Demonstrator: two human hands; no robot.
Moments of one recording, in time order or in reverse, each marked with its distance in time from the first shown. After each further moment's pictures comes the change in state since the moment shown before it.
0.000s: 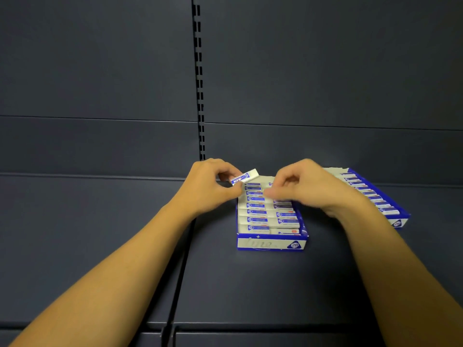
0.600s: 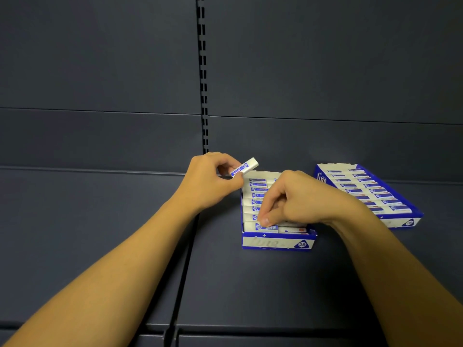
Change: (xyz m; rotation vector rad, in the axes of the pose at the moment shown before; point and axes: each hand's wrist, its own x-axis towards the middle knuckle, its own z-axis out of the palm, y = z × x) left_hand 0.001 -0.005 0.001 -0.034 0.081 -0.078; right_hand 0.003 -0.009 0.020 -0.300 -0.286 -0.046
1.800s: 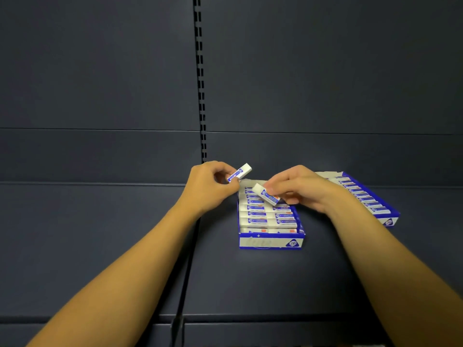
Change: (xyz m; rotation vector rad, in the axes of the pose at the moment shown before) left_hand -0.002 0.007 -0.001 -0.026 0.032 -0.025; right_hand 0.018 0.045 -0.012 0.689 0.199 0.076
